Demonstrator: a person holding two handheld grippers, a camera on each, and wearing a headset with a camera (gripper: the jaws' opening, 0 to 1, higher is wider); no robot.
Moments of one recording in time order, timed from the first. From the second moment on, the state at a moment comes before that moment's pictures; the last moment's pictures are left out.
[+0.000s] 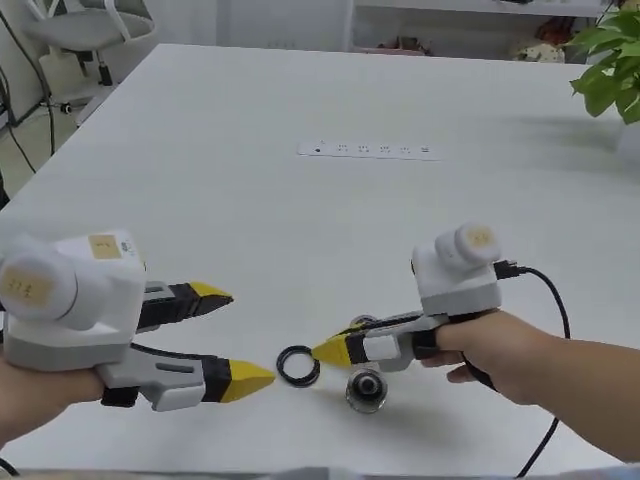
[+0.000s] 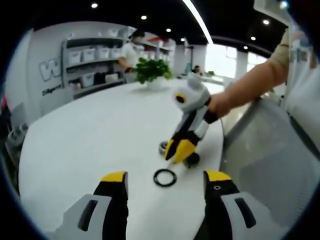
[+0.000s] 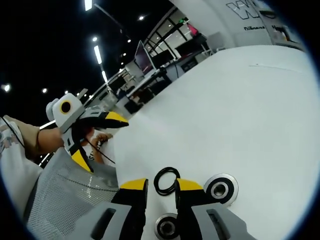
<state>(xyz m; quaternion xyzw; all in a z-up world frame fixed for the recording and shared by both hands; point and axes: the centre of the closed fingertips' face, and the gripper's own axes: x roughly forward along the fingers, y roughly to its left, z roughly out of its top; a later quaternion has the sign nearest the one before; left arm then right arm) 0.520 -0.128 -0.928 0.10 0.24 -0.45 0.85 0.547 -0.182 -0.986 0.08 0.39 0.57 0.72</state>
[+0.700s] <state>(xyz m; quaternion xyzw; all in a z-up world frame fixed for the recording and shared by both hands) 0.518 -0.131 -0.917 0.10 0.23 -0.46 0.85 0.547 -0.241 -0.938 0.01 0.30 0.56 0.77</state>
